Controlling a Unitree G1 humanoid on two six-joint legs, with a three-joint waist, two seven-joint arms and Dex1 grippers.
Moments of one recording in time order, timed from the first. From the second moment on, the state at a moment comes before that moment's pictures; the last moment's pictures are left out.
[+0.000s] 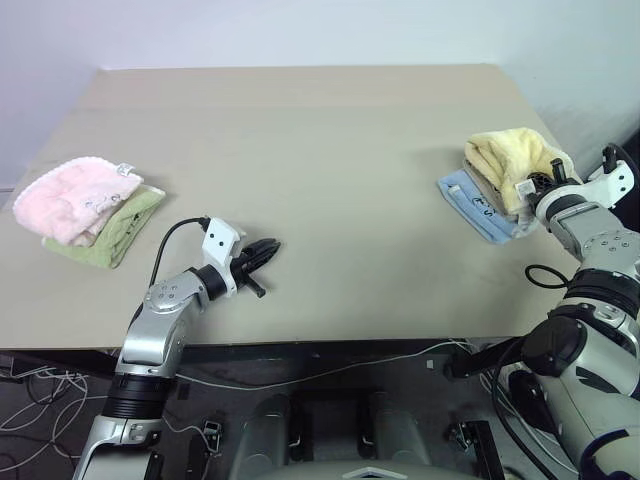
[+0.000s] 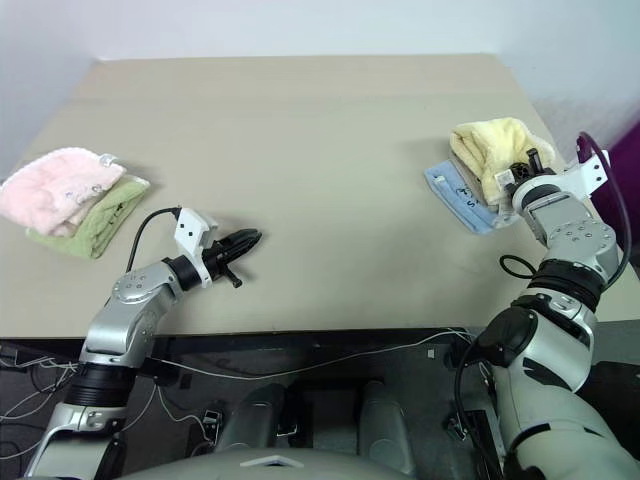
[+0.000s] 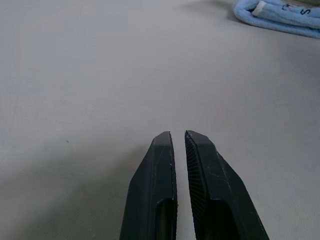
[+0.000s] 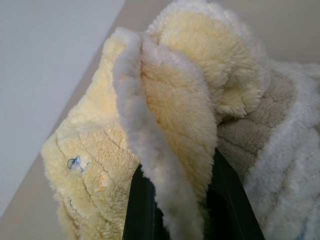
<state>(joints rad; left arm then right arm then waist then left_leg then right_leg) -0.25 0.41 0.01 -0.03 -0.32 0.30 -0.69 -0.86 -0.51 -0.79 0.67 0.74 0.66 -0.05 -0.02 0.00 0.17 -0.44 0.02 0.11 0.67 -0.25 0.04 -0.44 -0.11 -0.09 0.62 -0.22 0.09</state>
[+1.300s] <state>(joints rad) -0.38 0.39 0.08 0.16 -0.27 0.20 -0.59 -0.41 -0.56 0.04 -0.19 0.38 0.44 0.32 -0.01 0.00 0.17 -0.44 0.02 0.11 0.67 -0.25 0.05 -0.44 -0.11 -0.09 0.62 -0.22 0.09</state>
